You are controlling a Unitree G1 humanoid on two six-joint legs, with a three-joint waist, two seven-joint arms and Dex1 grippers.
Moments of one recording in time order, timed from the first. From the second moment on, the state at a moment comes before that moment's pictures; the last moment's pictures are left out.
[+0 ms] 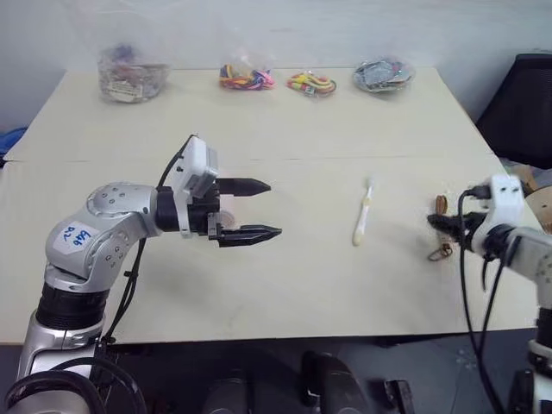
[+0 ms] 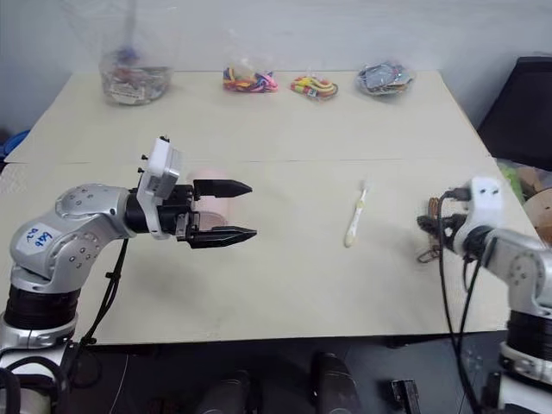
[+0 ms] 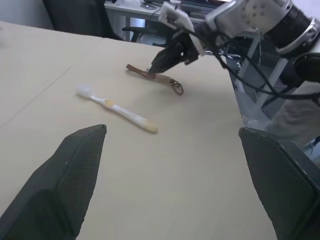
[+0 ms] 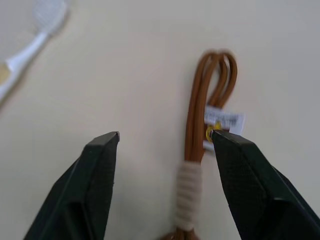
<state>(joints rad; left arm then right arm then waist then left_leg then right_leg) -0.59 0.72 0.04 -0.30 -0.69 0.73 -0.94 -0.42 -0.83 -0.36 -0.14 0.51 1.10 0.44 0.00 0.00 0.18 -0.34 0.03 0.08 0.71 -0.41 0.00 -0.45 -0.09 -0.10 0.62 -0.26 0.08</state>
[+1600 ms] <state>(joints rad) -0.87 0.41 0.15 0.07 -0.45 1.06 -0.43 -0.54 -0.93 -0.22 -0.50 0.95 0.97 0.83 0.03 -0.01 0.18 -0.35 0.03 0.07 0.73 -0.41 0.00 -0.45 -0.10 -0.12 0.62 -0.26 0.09</state>
